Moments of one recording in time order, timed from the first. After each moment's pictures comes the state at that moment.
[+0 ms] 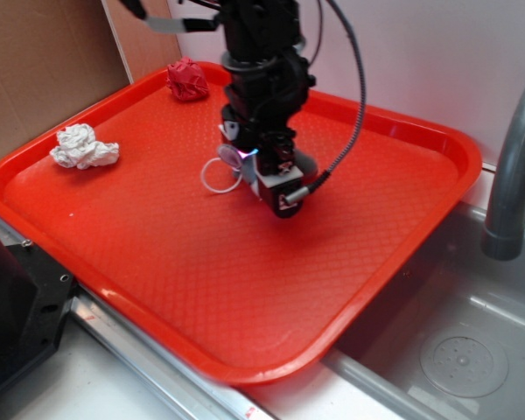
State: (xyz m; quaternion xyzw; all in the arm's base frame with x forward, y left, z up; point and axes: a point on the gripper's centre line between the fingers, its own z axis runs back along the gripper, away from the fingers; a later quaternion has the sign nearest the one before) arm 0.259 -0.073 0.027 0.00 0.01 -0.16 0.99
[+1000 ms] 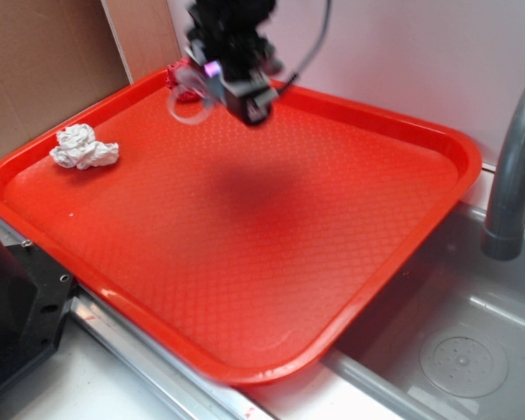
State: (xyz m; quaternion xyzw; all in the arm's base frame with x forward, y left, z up) arm 0.248 -0.021 0.129 0.03 0.00 -0.04 1.00
